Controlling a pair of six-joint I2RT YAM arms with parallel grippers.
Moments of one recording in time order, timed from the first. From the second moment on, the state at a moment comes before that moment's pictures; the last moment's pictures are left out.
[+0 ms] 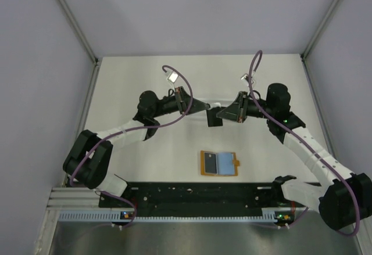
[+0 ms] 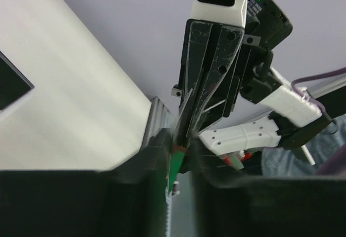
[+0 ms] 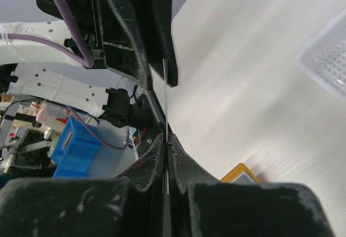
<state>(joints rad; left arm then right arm) -0.53 1.50 0.77 0.97 0.80 -1.15 0.33 1.09 0.80 0.06 -0.92 0.61</state>
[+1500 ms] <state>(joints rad) -1.08 1.60 0.76 0.32 0.12 -0.70 0.46 0.89 0.54 -0.66 -0.25 0.62</state>
